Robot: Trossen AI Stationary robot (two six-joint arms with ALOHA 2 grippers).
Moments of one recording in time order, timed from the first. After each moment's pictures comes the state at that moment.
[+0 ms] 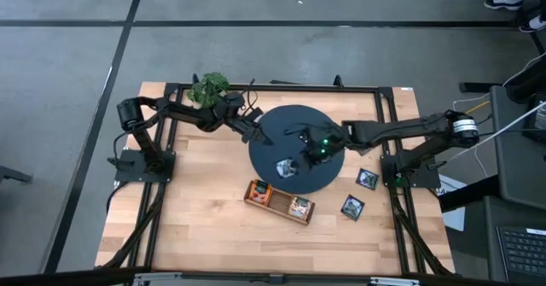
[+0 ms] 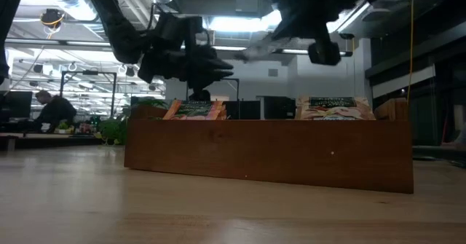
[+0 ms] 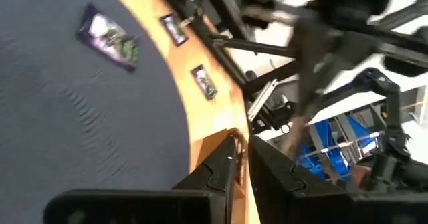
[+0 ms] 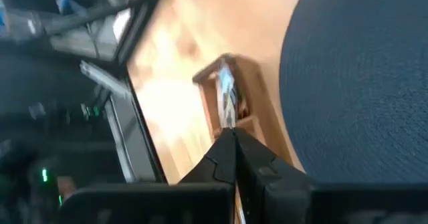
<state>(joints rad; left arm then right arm) 0.46 1.71 0.73 0.69 0.89 -0.79 -0.01 1.41 0.99 -0.24 -0.24 0.94</state>
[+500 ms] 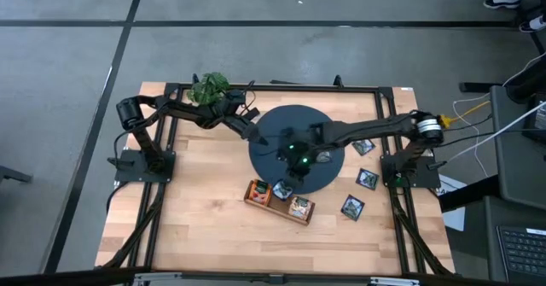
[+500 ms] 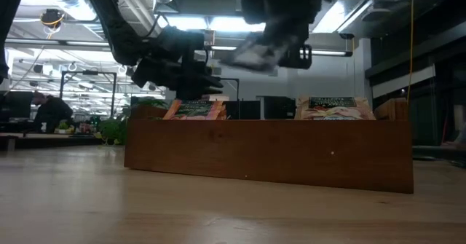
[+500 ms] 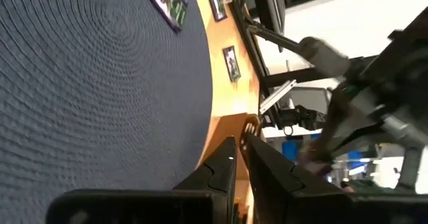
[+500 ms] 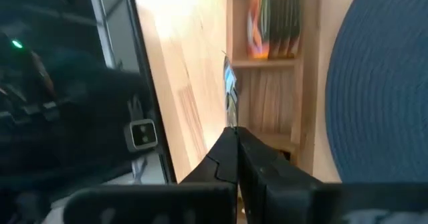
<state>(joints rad) 0.52 1.71 0.73 0.50 0.92 -0.86 0.01 1.74 1.35 -0.60 -0.54 0.57</state>
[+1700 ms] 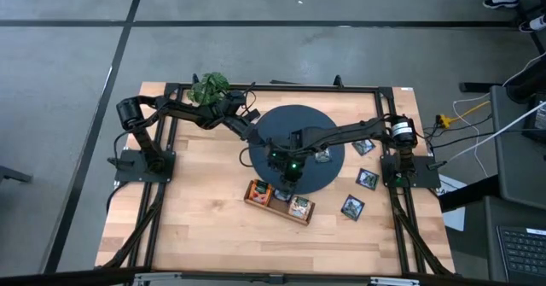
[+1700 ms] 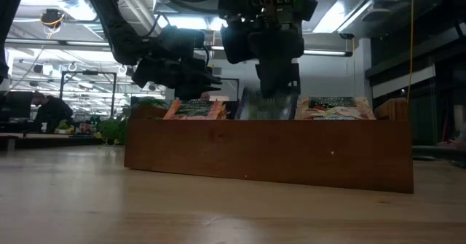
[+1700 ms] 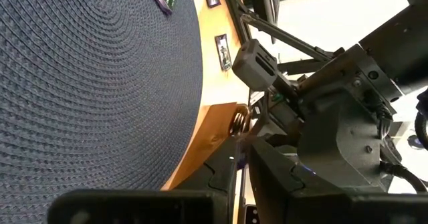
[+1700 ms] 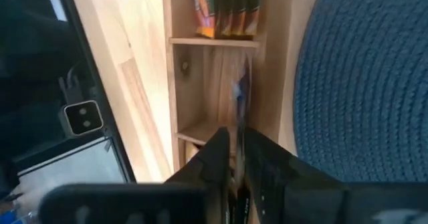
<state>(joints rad) 0.51 1.71 0.73 0.50 0.96 -0.91 0.01 1.98 1.51 -0.79 -0.53 0.42</state>
